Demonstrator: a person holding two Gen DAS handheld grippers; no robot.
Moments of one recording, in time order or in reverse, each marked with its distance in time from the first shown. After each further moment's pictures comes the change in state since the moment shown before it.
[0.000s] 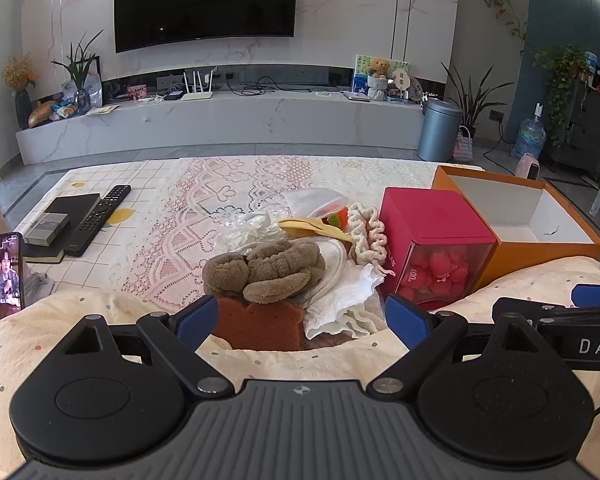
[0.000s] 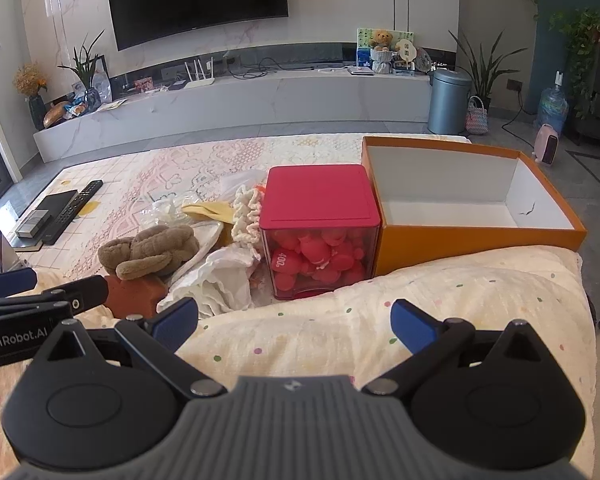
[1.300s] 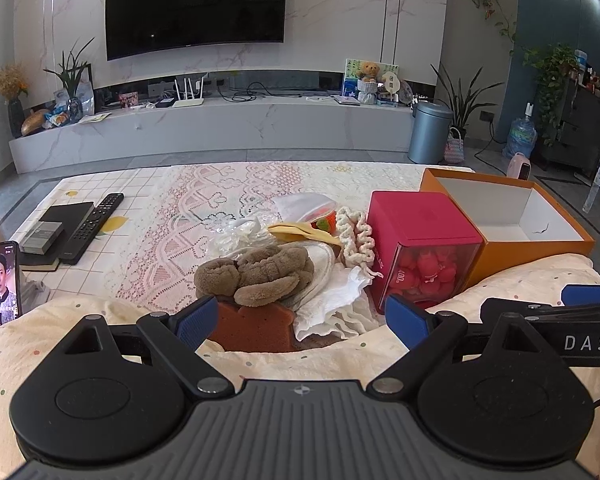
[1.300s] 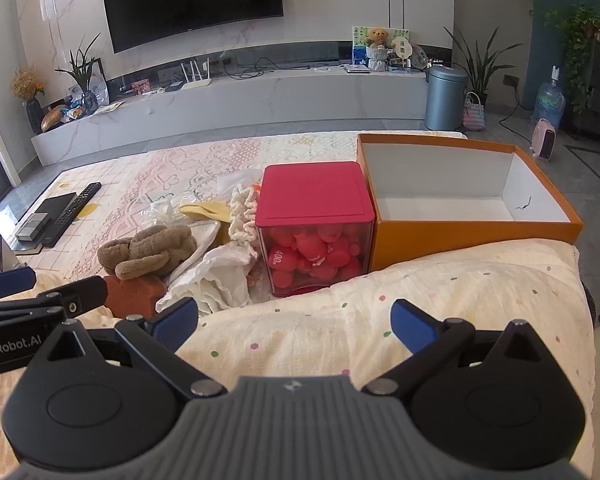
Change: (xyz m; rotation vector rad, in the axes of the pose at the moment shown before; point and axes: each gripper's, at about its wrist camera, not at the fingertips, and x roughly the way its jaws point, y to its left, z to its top) left arm -0.006 -0.007 0.001 0.019 -0.015 -0.018; right arm -0.003 -0.001 -0.002 0.014 0.000 0.000
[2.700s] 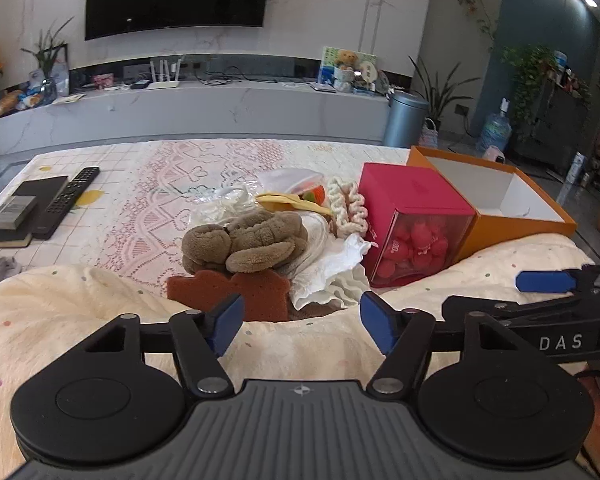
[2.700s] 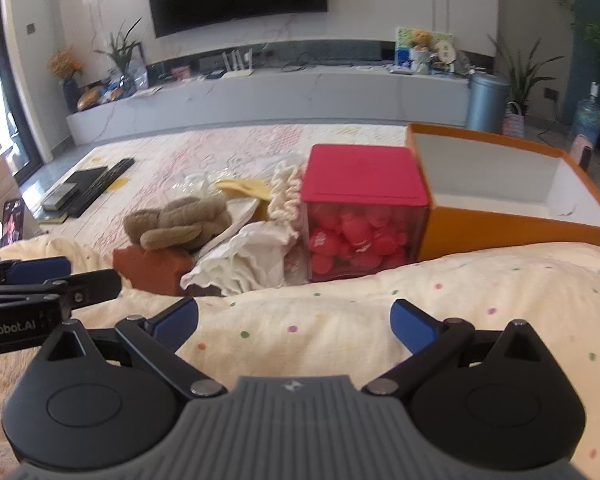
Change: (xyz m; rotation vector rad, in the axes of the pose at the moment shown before) left arm 0.020 0.029 -0.027 0.010 0.028 -0.122; right arm 0.030 0.016 -0.017 -0.099 0.017 0.114
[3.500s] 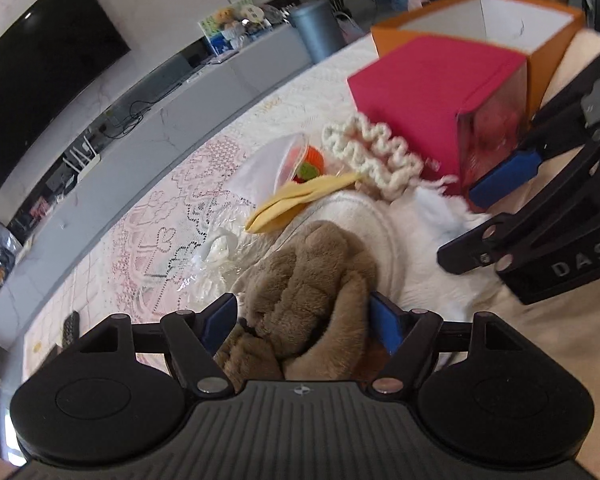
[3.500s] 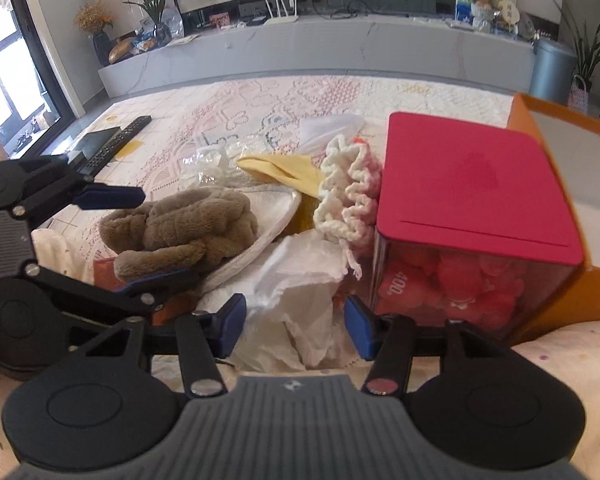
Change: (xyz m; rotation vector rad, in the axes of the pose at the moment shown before) left arm 0.142 0.001 0.034 0.682 0.152 0.067; right arm 0.132 0.009 0.048 -0.030 0.178 0.142
